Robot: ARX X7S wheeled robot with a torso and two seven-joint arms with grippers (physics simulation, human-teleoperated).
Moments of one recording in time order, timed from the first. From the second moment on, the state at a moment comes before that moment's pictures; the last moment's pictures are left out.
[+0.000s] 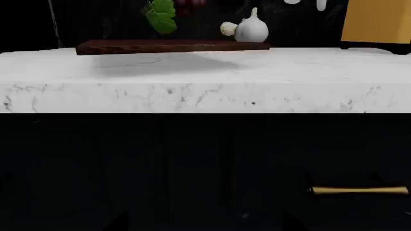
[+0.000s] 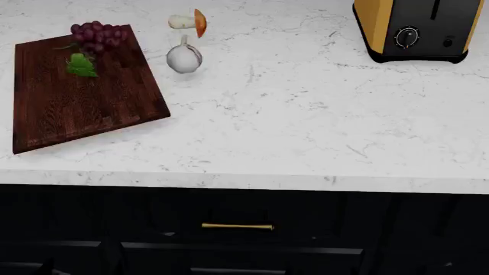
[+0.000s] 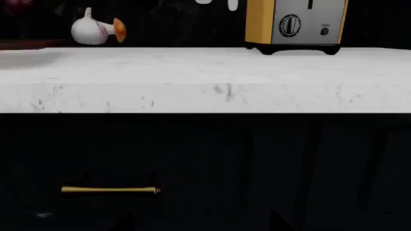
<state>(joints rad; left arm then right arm) 0.00 0.00 0.00 0.00 0.00 0.00 0.00 0.00 0.00 0.00 0.00 0.00 0.00 0.00</state>
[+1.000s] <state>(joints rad) 0.01 -0.09 0.09 0.02 -0.08 0.03 -0.10 0.01 0.08 -0.11 0.00 0.08 0.01 0.10</state>
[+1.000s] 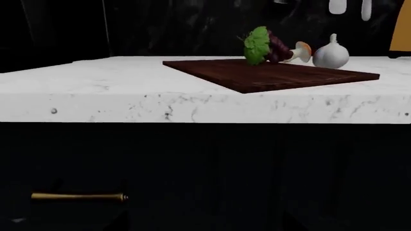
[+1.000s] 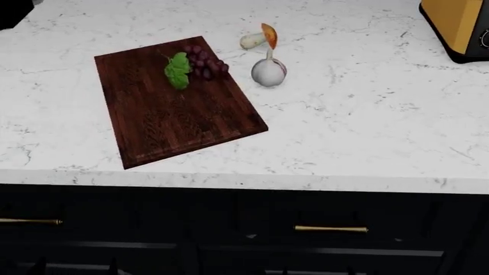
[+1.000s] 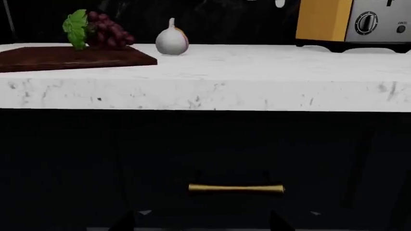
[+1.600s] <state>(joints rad) -0.07 -0.23 -0.05 0.59 -0.28 -0.64 -0.23 0.13 0.18 -0.14 -0.59 -0.01 0.73 0.13</state>
